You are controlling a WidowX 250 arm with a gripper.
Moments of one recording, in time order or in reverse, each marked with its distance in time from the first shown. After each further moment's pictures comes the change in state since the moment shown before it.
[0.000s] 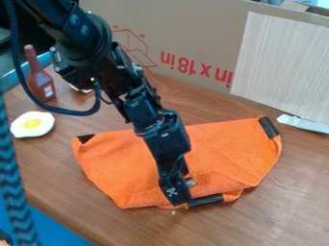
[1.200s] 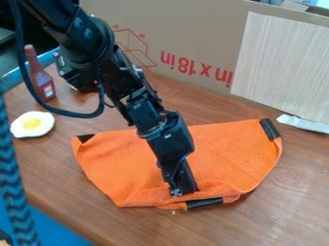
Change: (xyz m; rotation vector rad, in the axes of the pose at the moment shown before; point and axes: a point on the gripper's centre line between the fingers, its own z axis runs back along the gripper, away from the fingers) arm 0.005 -0.002 -0.004 -0.021 -0.036 -0.007
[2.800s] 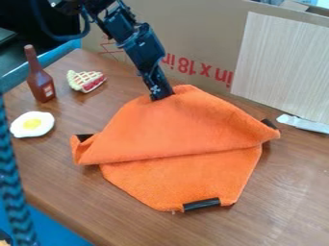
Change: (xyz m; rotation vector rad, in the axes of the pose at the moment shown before) arm 0.005 0.146 0.080 0.144 -0.082 0.074
